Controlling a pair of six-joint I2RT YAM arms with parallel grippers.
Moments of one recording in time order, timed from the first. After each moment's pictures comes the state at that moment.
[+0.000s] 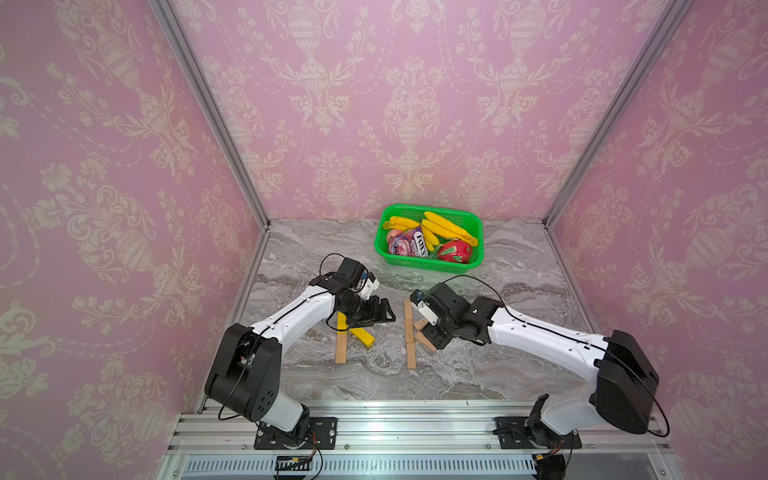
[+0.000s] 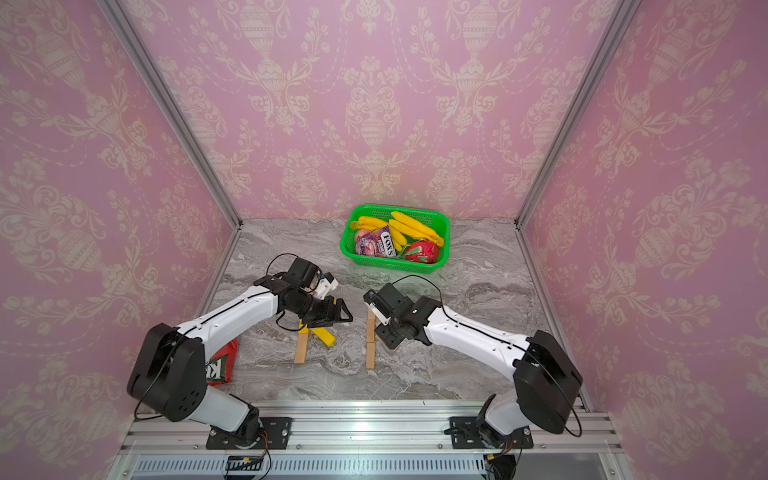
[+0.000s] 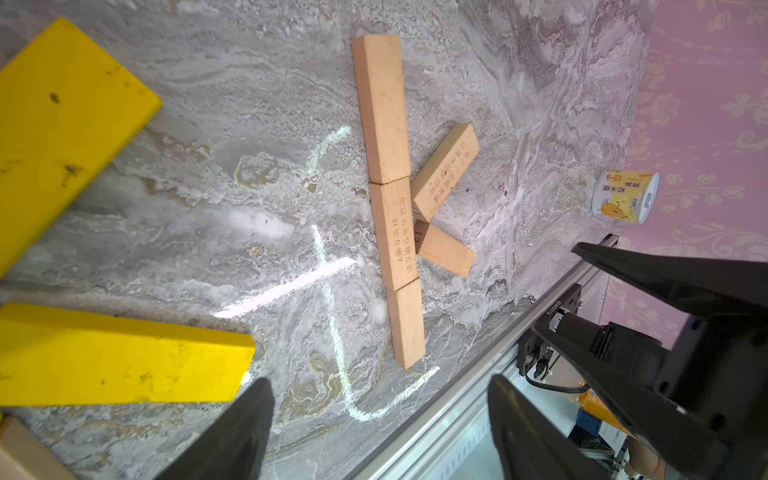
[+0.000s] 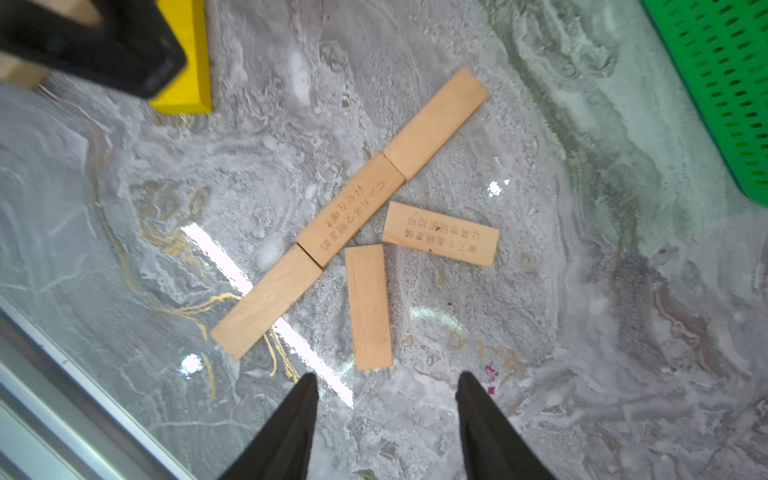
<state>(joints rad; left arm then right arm) -0.43 1.53 1.04 -0.71 0.52 -0.43 0.89 1.42 1.05 -0.69 0.10 0.03</state>
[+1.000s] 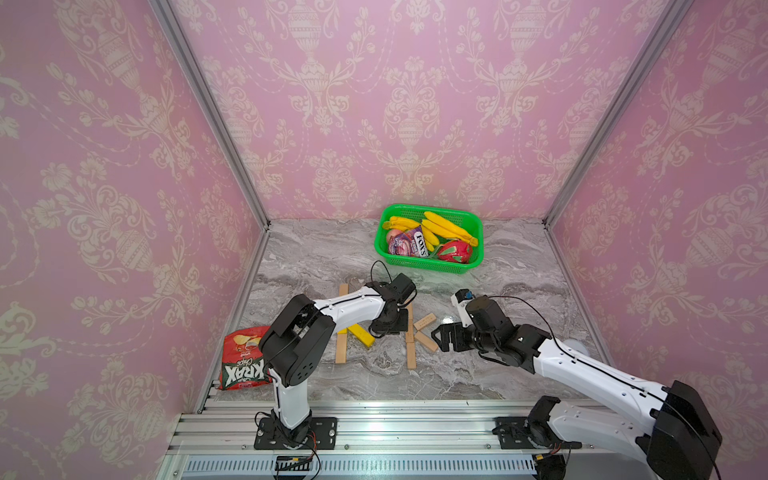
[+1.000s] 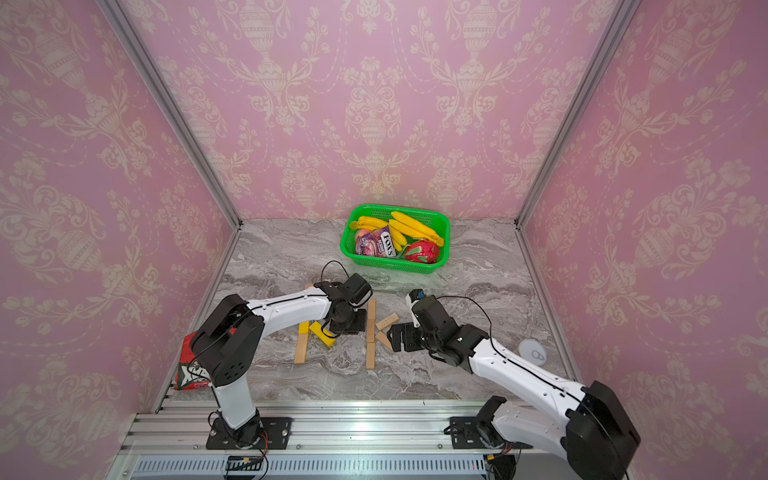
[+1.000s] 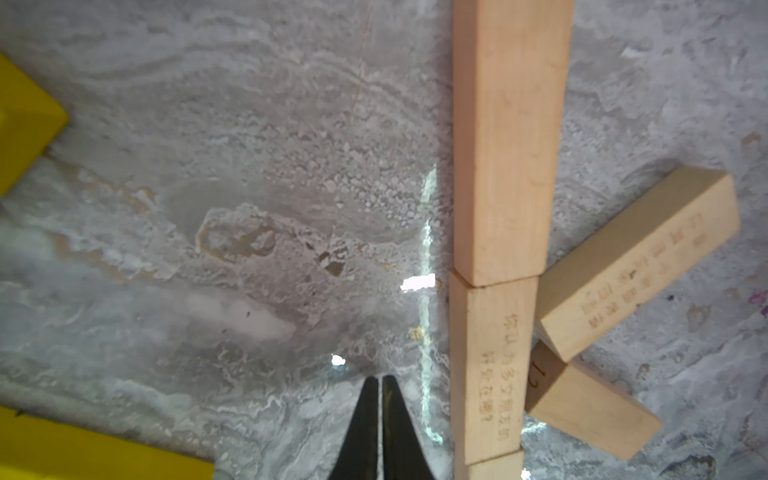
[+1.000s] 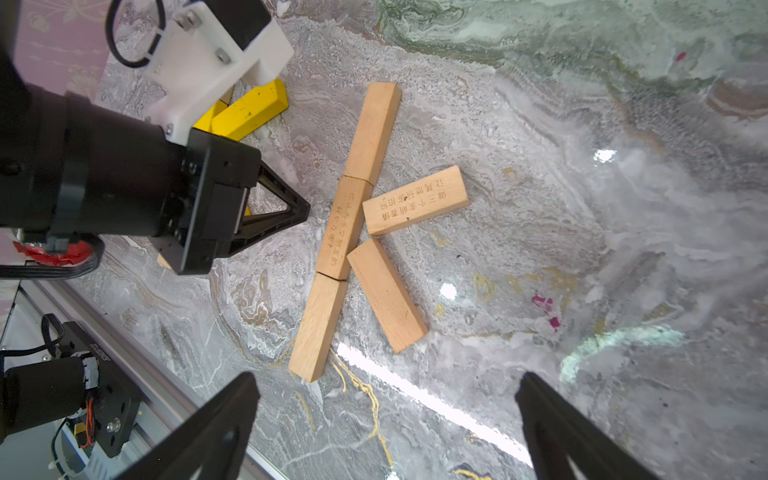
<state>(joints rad) -0.71 1.86 1.19 -0.68 0.06 -0.69 0.76 1.10 0.65 -0.38 -0.08 0.54</state>
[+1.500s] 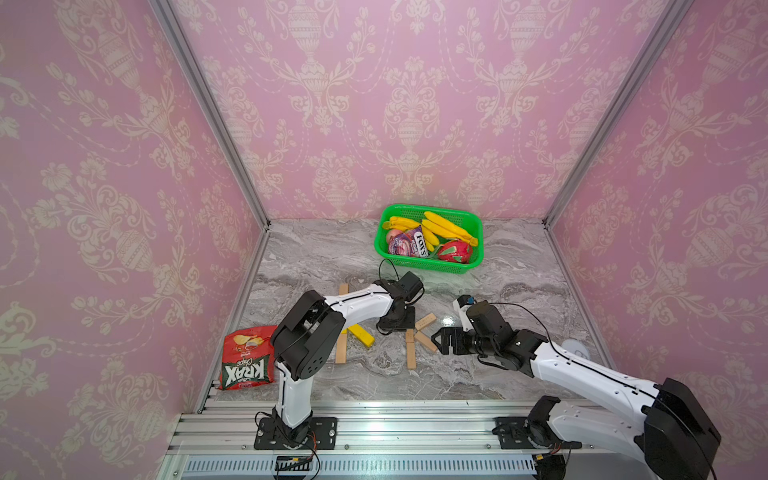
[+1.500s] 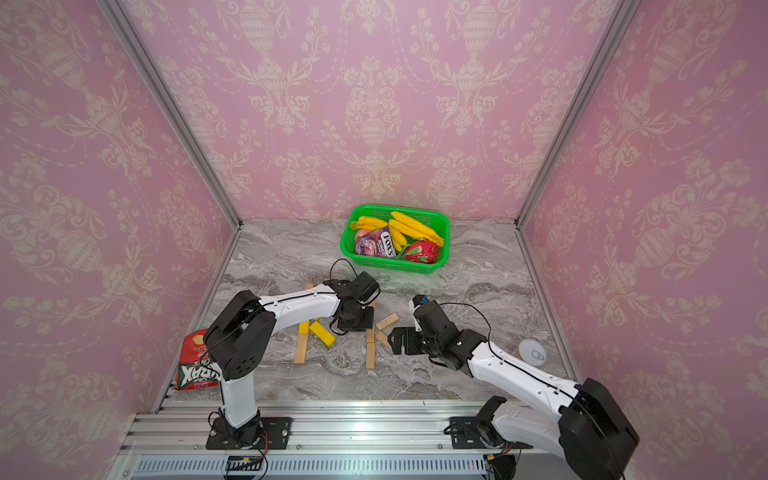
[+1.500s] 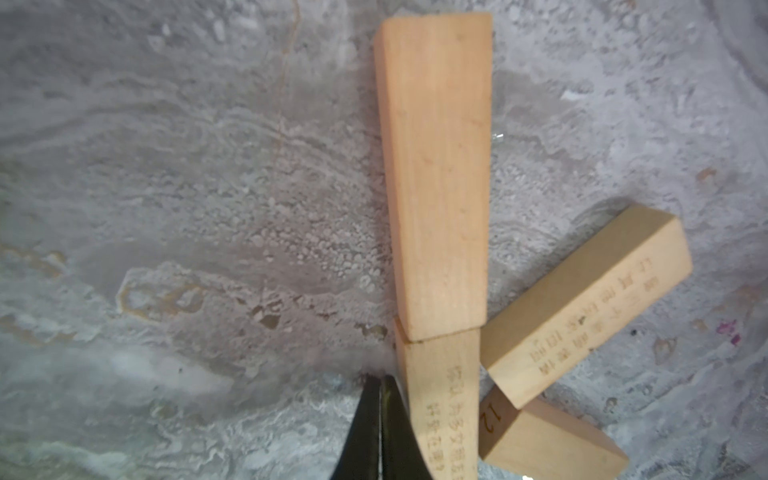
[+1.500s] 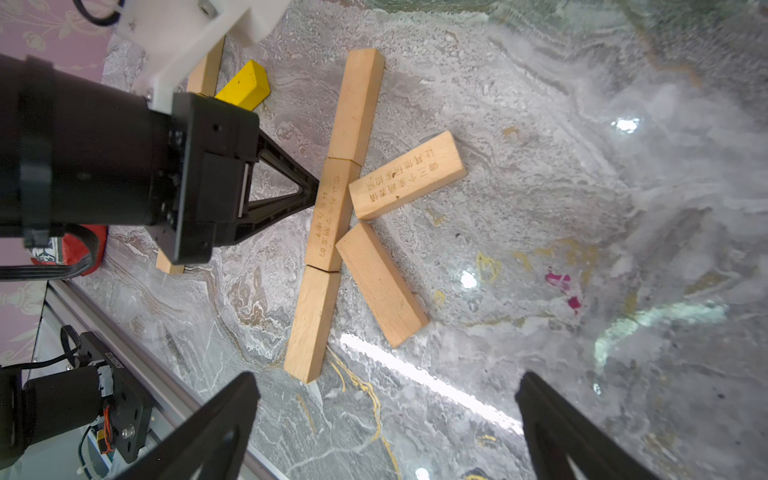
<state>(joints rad) -0.73 1.92 1.26 -0.68 0.06 -0.70 0.74 1.11 0.57 -0.30 -0.12 0.61</state>
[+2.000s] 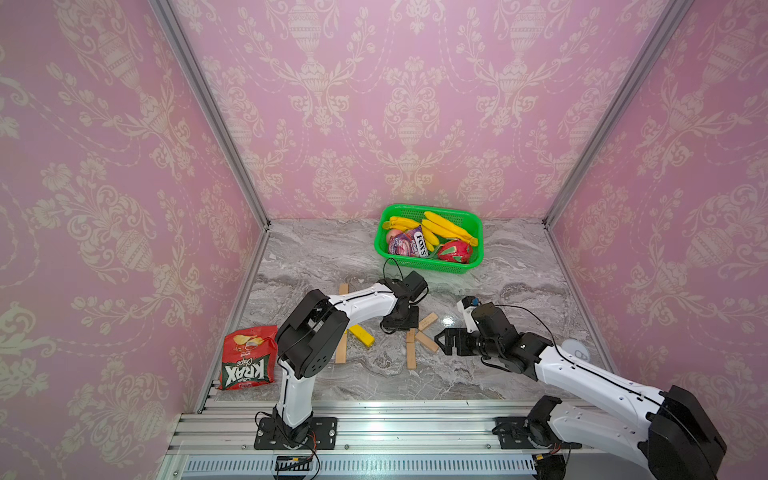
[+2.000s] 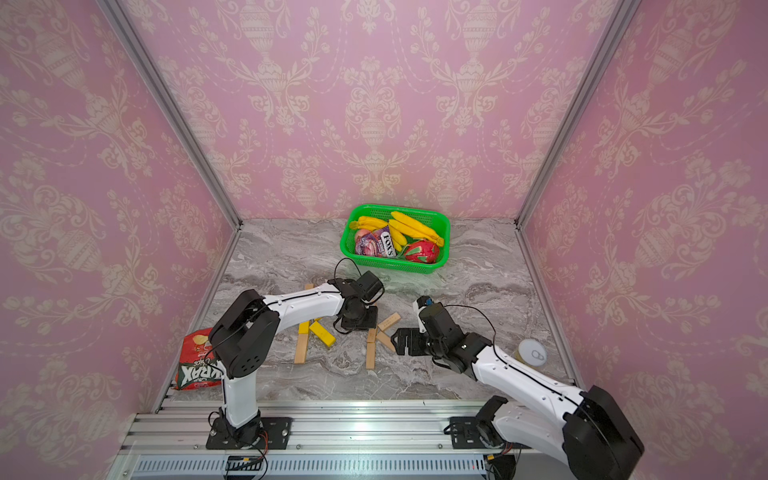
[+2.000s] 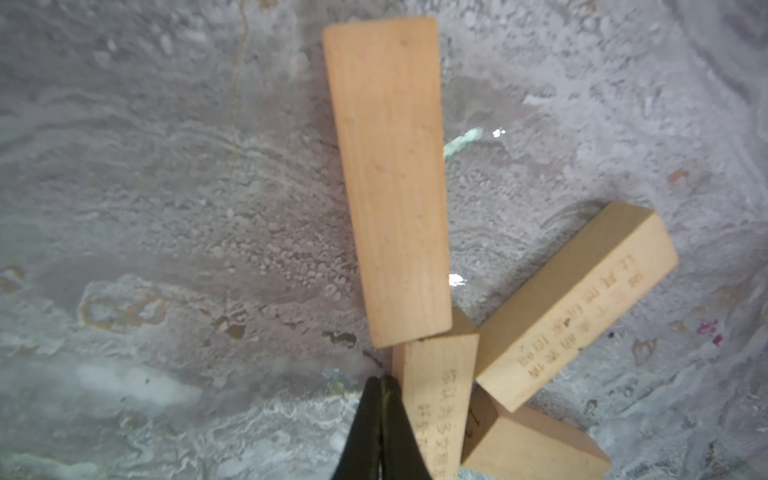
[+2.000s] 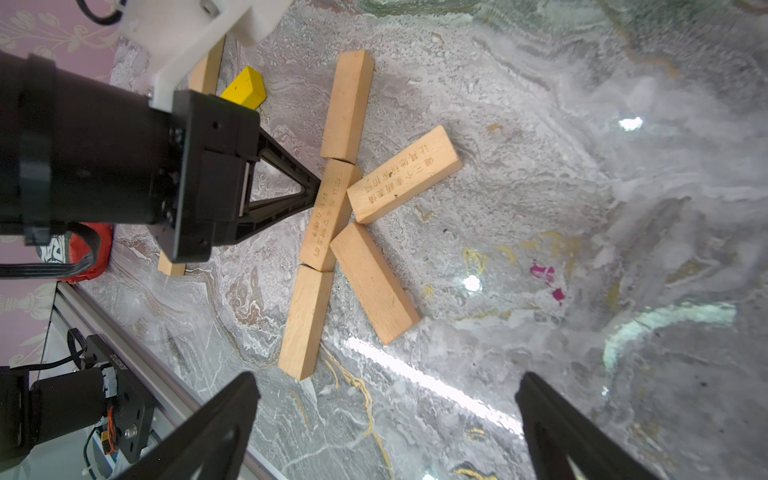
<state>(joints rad) -0.75 1.95 1.31 -0.71 0.05 -0.70 0.71 1.07 0.53 -0.29 -0.14 0.61</state>
